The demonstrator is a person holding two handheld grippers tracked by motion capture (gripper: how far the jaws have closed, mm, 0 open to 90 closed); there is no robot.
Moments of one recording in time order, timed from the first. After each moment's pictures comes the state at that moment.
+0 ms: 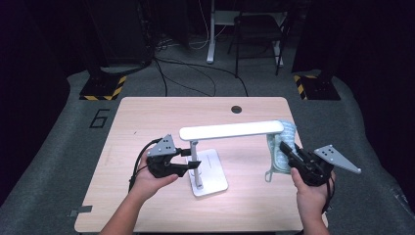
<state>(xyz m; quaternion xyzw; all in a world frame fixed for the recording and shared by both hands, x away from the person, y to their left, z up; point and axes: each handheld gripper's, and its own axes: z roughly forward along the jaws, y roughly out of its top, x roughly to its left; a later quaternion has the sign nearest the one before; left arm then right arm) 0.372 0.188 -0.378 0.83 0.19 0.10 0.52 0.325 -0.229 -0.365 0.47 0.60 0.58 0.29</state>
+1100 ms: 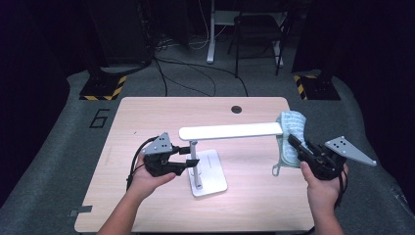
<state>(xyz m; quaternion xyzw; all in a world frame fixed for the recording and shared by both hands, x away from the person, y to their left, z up) 0.371 0.193 -0.371 0.82 0.18 0.10 0.54 0.327 -0.241 -0.334 0.45 0.62 0.57 0.31</state>
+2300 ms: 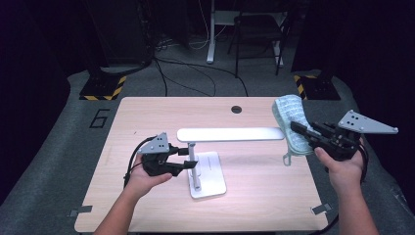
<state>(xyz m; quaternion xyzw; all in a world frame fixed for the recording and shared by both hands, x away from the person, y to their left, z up) 0.375 0.200 -0.371 0.82 0.16 0.08 0.54 0.350 -0.260 -0.272 0.30 0.71 0.59 0.25</state>
